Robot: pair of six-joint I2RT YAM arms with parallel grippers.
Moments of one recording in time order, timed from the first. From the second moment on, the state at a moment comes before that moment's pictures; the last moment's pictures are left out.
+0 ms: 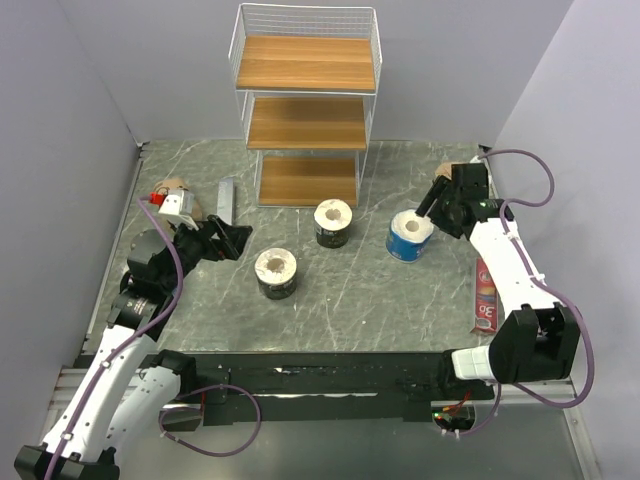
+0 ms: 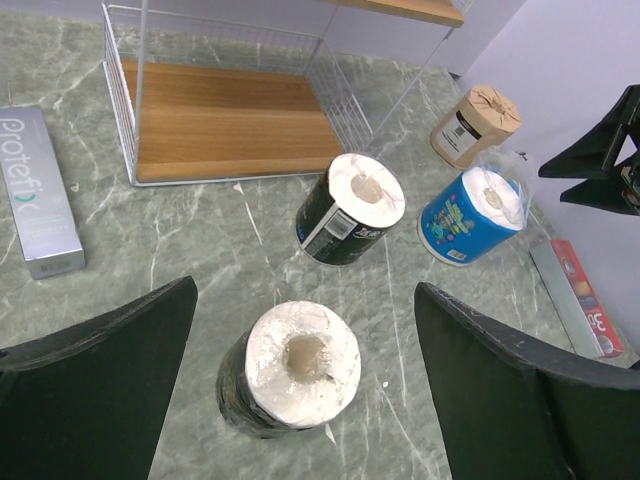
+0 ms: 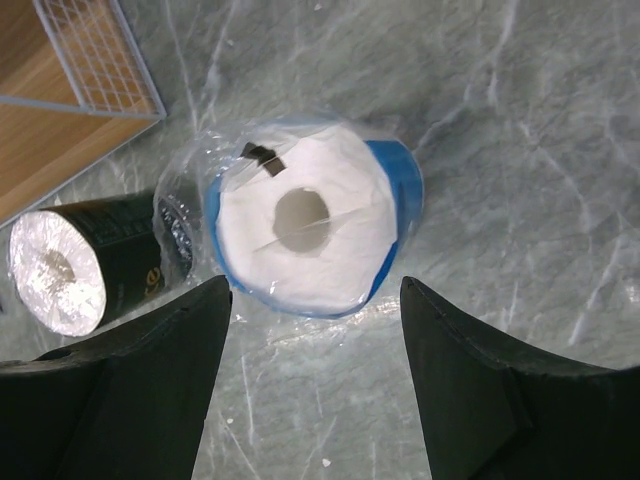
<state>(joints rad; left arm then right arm) -0.27 0.66 0.69 -0.12 0.22 -0.40 0.06 1.34 1.16 -0.66 0.07 0.59</state>
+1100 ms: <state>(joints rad) -0.27 0.66 0.69 -0.13 0.22 -0.40 -0.03 1.50 1.01 -0.43 -0.10 0.56</state>
